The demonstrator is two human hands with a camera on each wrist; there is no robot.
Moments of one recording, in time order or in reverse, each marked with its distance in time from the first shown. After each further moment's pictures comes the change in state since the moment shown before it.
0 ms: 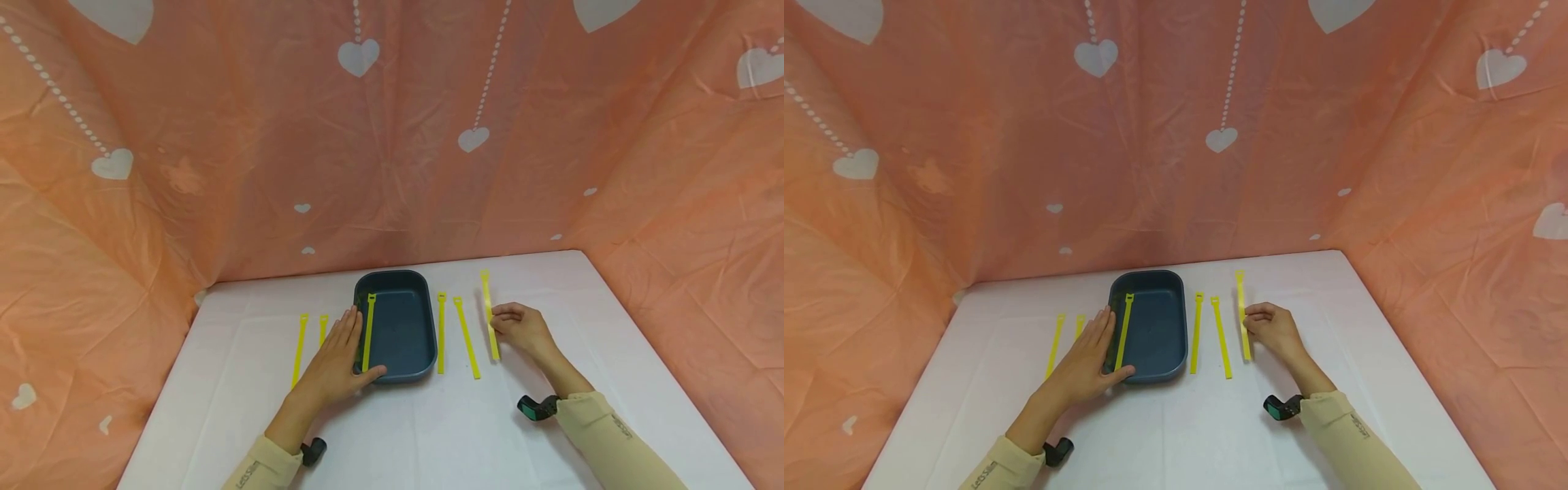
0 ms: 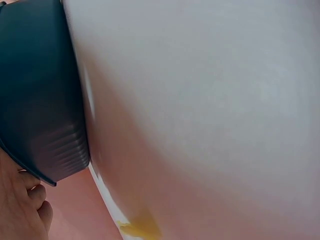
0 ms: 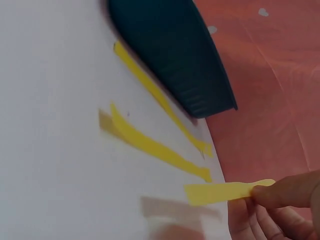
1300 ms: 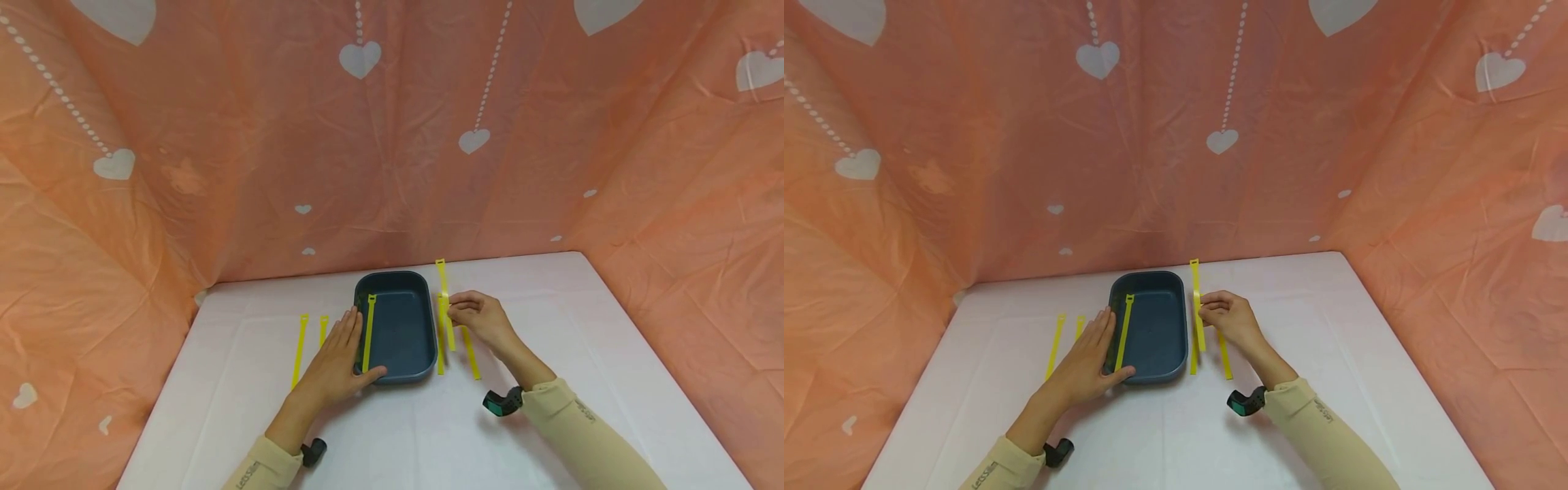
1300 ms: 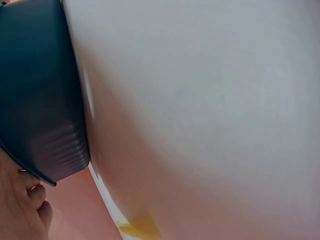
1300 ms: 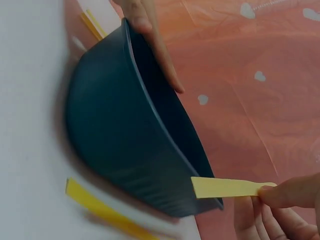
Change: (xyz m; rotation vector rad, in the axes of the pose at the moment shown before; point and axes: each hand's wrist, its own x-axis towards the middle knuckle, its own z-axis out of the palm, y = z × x) left_hand -0.001 -0.001 0.000 -0.020 0.010 0.009; right_hand 0.003 -0.051 0.057 0.173 -0.108 -0.090
